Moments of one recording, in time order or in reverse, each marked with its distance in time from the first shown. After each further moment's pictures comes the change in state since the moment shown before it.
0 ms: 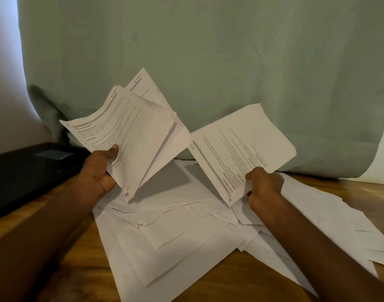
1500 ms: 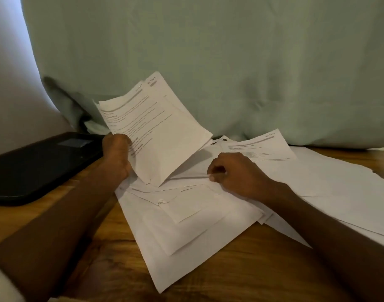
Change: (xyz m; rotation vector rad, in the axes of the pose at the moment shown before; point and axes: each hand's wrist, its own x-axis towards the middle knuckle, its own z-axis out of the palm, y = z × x) left_hand 0.004 0.002 -0.005 0.331 0.351 -0.005; right_hand -0.031 0.038 0.020 -1.207 -0.865 -0.928
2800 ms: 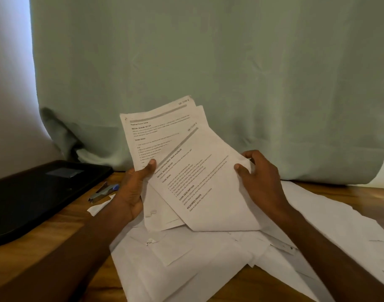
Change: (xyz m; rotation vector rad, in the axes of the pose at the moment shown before) left_hand -0.041 -0.013 0.041 -0.154 -0.425 0.050; right_hand -0.003 0.013 -0.061 0.306 0.609 0.242
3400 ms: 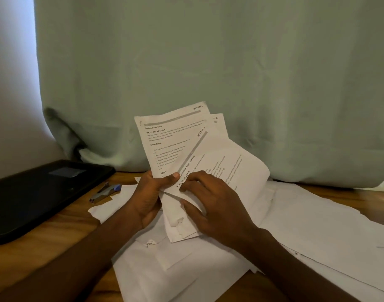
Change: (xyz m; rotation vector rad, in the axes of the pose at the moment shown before) left_hand -0.030 -0.005 0.030 0.058 -0.192 0.008; right_hand -0.052 -0.030 0.064 -0.148 -0.129 -0.792
